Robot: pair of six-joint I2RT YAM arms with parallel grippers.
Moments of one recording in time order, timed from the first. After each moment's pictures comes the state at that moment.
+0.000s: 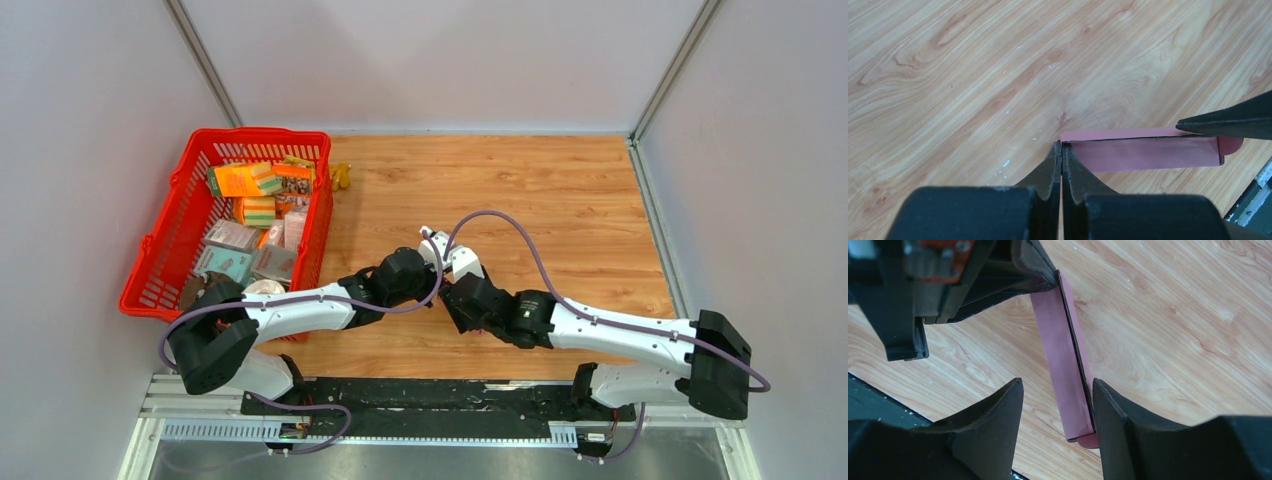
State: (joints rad) left arm -0.98 1.41 0.69 0.19 -0.10 -0.18; right arm 1.16 1.19 0.80 -0.47 0.42 0.39
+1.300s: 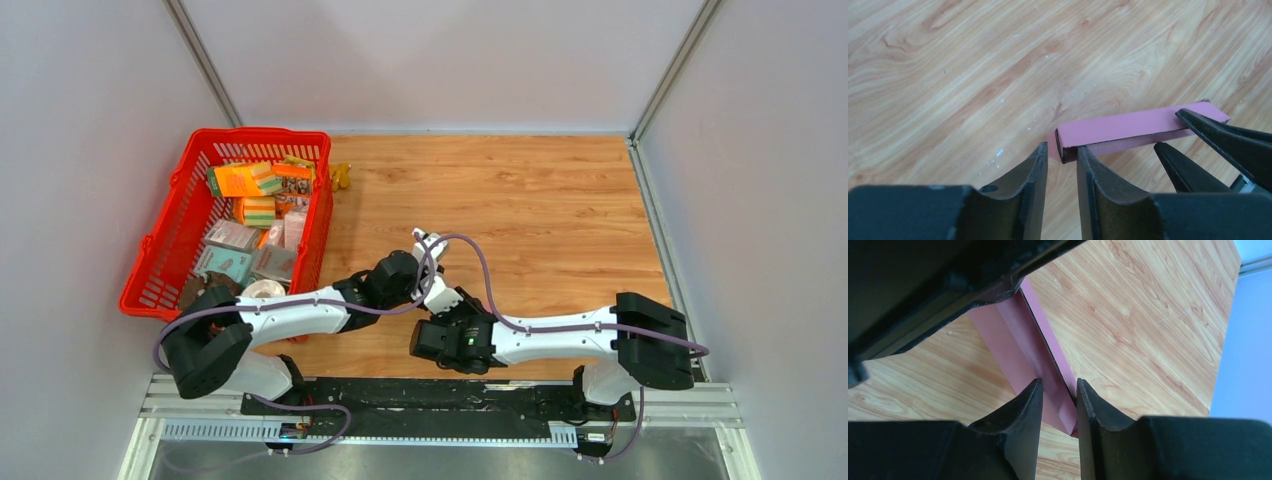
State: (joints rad) left arm -0.98 1.39 0.66 0.20 -0.09 -0.23; right arm 1.40 1.52 0.90 -0.65 0.99 0.51
